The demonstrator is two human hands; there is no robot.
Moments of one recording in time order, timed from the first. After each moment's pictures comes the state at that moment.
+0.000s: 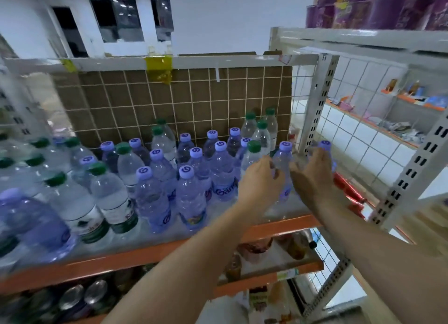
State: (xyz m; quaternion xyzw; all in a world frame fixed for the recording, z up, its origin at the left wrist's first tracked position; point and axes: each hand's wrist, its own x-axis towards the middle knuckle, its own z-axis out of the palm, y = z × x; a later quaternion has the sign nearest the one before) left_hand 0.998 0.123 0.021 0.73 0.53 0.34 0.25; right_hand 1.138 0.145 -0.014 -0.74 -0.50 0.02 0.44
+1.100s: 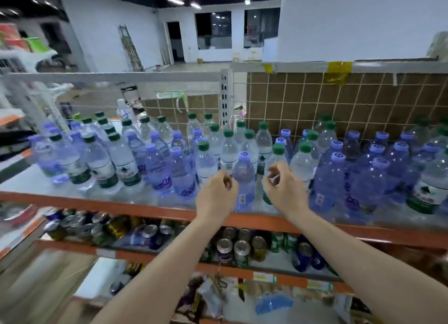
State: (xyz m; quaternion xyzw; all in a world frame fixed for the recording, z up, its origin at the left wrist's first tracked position) left_hand 0.517 0.006 0.010 0.56 0.73 0.38 0.12; right_hand 0.673 0.062 -0.012 -0.54 -0.73 0.12 0.41
